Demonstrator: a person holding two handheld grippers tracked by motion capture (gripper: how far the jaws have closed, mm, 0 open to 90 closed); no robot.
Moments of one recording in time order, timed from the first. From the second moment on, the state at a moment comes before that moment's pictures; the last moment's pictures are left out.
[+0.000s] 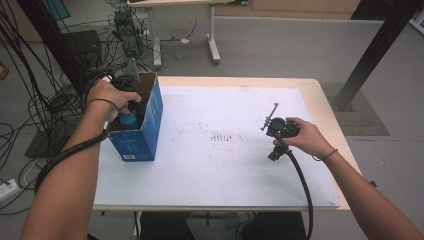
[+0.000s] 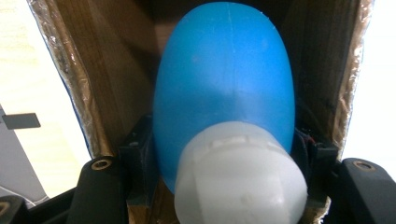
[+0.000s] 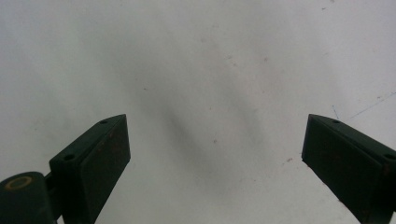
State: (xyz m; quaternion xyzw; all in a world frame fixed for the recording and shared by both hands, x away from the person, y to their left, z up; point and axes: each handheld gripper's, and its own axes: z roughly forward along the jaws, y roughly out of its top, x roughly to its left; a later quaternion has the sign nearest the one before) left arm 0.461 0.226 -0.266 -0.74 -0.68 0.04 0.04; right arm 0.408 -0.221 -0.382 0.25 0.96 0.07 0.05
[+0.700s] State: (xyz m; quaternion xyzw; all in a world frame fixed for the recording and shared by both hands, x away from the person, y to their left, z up) left arm 0.461 0.228 -0.266 -0.74 -0.68 0.04 0.04; right arm 0.408 -0.221 -0.384 0.25 0.96 0.07 0.05
